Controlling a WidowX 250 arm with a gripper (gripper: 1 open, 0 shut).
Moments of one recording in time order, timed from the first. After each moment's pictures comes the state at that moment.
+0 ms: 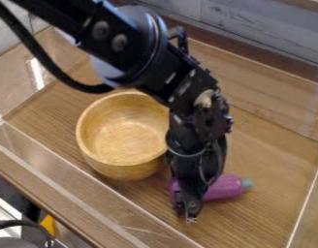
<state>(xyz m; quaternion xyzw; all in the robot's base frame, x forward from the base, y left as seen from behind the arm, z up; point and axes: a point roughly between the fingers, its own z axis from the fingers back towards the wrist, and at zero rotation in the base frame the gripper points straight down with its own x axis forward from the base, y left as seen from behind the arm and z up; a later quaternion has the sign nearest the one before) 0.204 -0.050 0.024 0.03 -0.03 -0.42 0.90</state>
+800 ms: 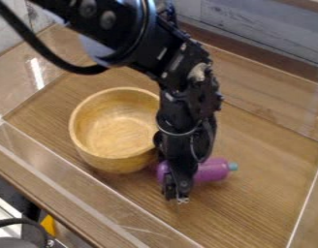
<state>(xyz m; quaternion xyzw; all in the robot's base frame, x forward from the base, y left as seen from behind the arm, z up) 0.211 -0.029 0.034 0.04 -0.03 -0.38 0.92</state>
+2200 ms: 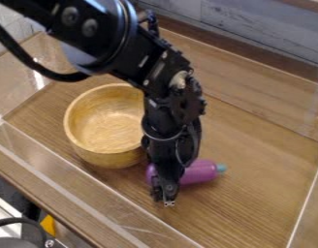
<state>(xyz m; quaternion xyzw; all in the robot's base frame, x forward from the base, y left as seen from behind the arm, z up) 0.204 -0.023 0.030 0.04 -0.04 -0.39 0.92</state>
